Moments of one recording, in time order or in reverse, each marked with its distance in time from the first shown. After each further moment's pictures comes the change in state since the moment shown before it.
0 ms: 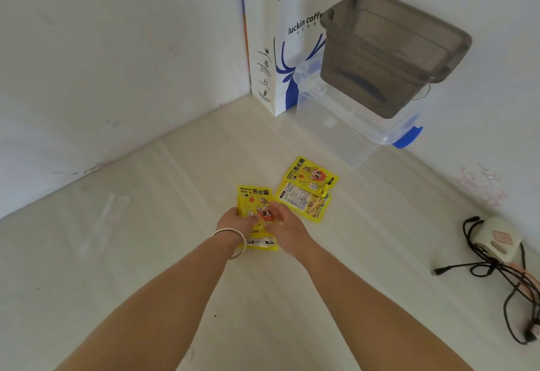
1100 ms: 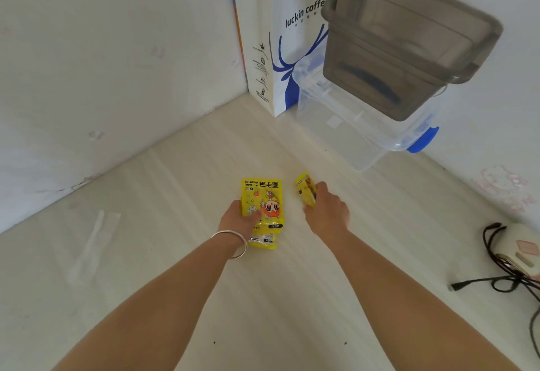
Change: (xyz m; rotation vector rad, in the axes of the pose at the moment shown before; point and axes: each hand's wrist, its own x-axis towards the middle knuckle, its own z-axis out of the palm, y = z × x) left_hand 0.030 0.022 0.002 -0.022 -0.008 0.087; right_hand 0.049 -0.017 -0.069 -0.827 0.373 0.066
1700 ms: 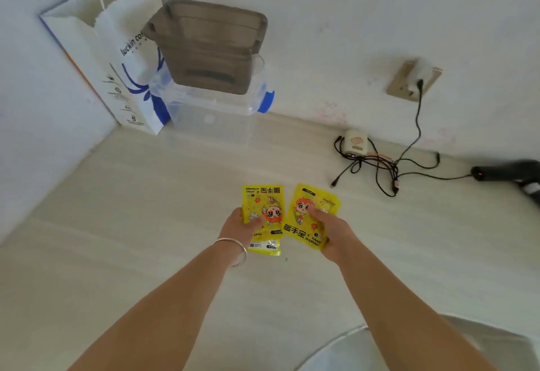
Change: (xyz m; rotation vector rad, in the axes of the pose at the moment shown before) left_hand -0.113 0.002 0.073 0.135 -0.516 0.297; right_hand -0.188 0.124 -0.008 1.760 0.163 0.684
